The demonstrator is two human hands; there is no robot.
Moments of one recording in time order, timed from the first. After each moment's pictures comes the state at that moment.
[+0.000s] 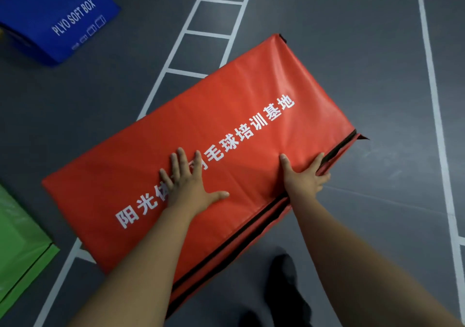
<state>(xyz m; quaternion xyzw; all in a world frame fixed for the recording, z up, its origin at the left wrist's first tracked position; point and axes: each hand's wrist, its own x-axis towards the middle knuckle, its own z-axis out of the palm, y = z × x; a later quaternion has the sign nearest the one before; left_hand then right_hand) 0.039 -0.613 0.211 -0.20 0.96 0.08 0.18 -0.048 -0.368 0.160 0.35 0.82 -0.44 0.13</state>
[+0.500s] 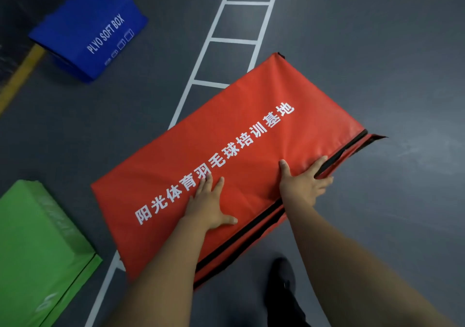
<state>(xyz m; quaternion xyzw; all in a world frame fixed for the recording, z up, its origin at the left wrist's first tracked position) -0.052 -0.696 0.230 -0.16 0.91 0.12 0.35 -0.147 -0.498 0.184 0.35 0.84 -0.38 0.14</state>
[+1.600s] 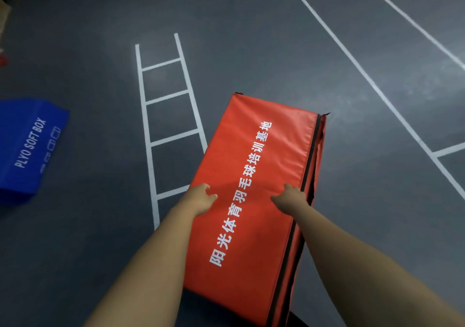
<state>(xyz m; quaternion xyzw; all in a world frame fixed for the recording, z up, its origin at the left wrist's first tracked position) -0.147 -0.891 0.352 -0.02 0.92 0.17 0.37 -0.071 -0.635 0.302 0.34 0.84 -0.29 0.32</state>
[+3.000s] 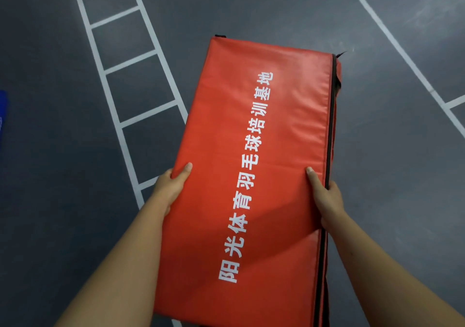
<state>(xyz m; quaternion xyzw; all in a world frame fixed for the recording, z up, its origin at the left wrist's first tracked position) -0.244 -0.929 0.210 -0.21 0.82 0.41 0.34 -0.064 -0.601 0.188 0.60 0.55 -0.58 0.05</state>
